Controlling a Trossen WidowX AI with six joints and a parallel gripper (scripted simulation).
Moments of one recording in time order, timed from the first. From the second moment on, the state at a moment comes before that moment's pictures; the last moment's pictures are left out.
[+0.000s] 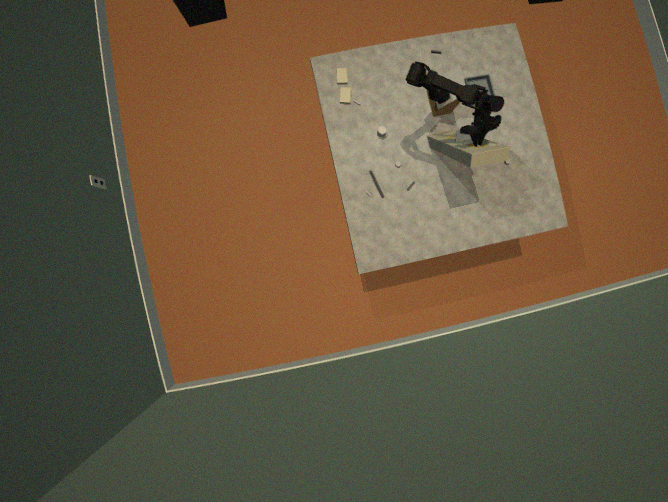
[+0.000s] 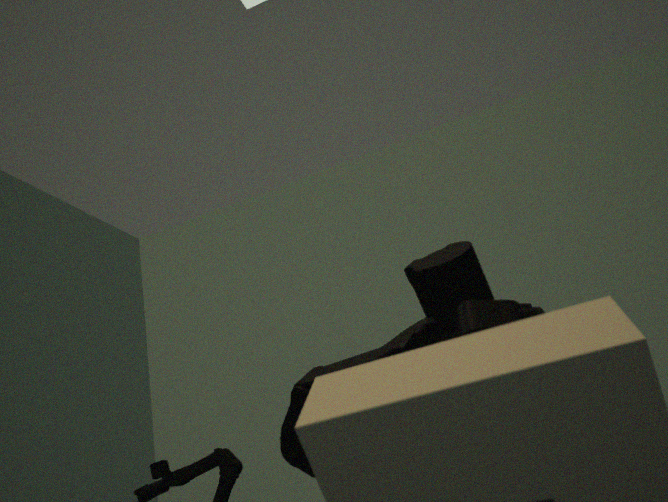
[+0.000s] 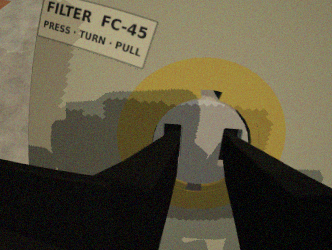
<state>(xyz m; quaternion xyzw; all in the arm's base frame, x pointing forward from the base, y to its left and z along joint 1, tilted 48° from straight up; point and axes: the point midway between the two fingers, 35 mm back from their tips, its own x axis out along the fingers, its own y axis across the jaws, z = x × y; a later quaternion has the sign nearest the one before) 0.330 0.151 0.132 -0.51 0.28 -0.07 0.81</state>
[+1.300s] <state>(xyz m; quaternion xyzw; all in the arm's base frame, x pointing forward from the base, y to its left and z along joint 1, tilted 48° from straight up) 0.335 0.150 0.129 -0.51 0.28 -0.07 0.81</state>
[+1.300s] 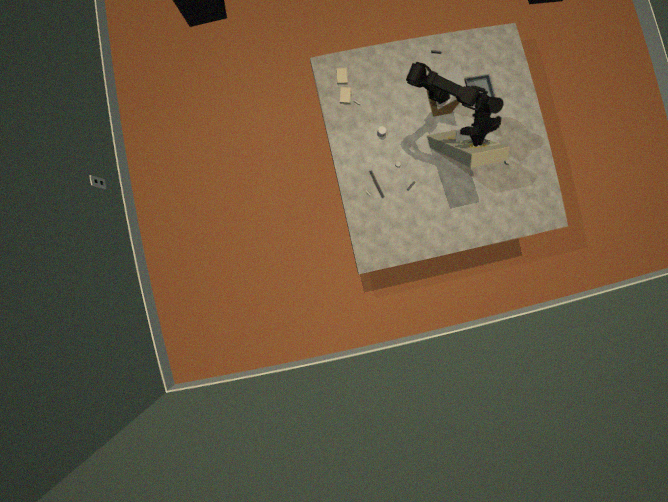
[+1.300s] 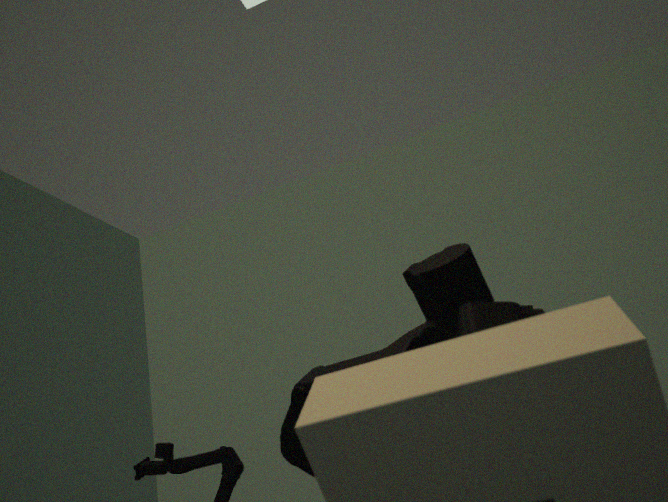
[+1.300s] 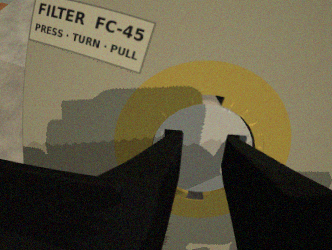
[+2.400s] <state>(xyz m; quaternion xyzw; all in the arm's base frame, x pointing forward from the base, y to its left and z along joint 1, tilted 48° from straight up) 0.337 0.149 0.129 -0.02 0.20 -0.21 0.96</state>
